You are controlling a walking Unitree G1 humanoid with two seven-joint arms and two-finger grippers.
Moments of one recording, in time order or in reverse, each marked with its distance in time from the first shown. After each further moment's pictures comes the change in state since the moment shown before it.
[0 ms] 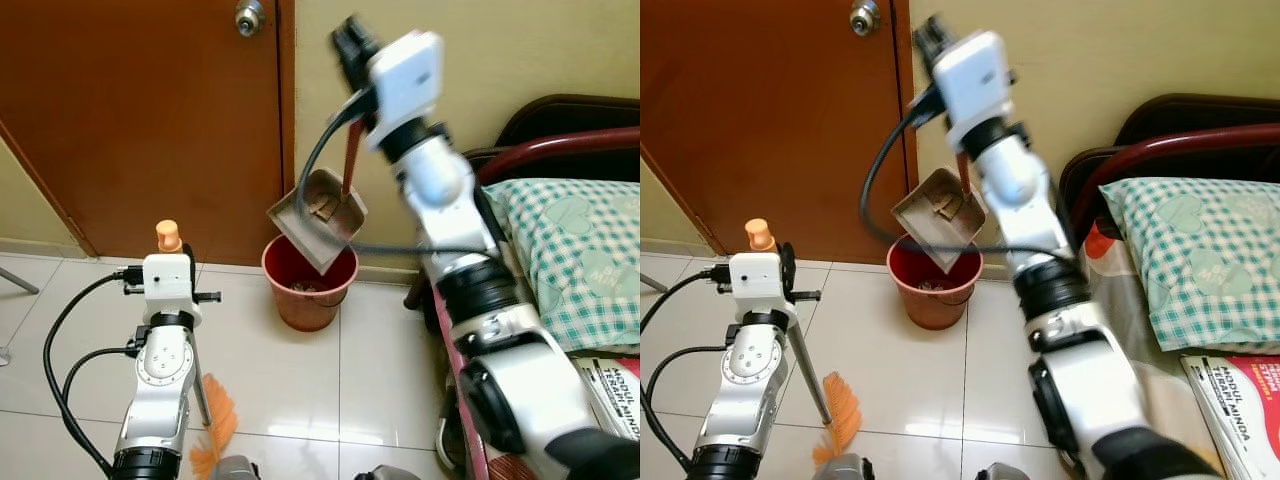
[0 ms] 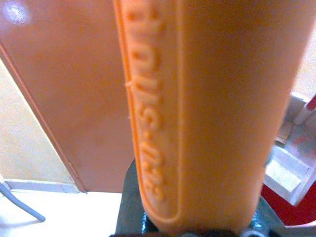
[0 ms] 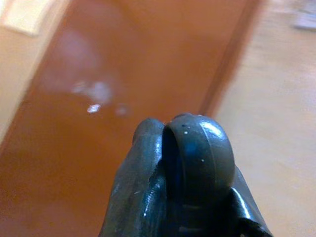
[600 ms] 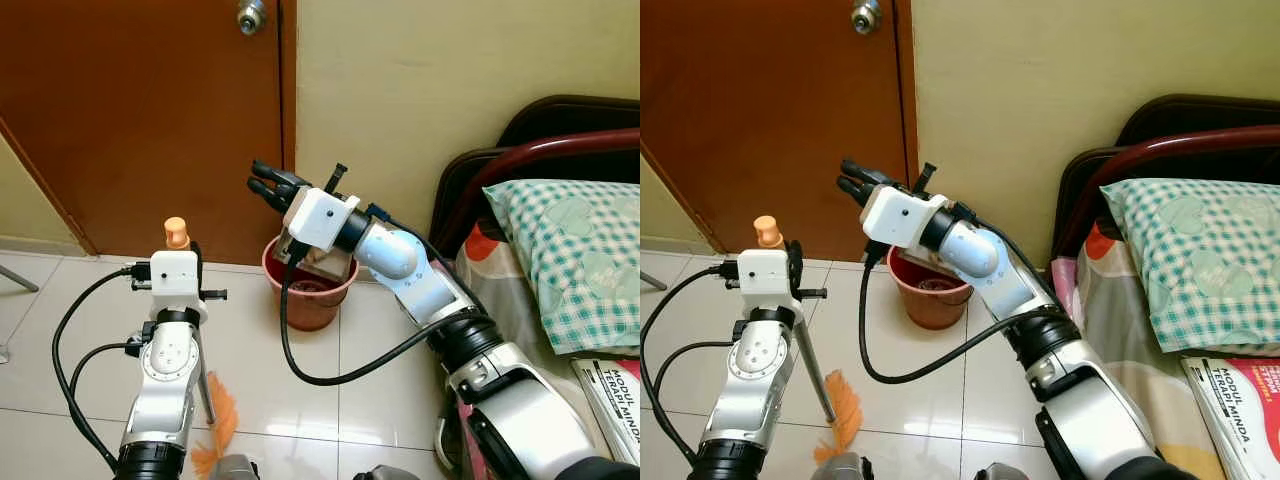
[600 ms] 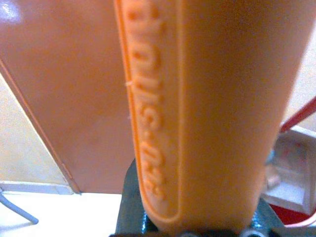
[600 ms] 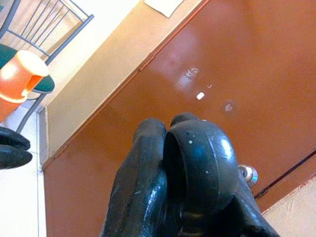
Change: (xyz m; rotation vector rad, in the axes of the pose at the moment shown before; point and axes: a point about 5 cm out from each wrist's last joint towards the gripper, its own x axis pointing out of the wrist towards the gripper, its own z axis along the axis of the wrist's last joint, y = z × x) left arm 0.003 -0.008 0.001 -0.004 -0.002 -0.031; right arm -0.041 0.068 -0.028 -0.158 0.015 0.444
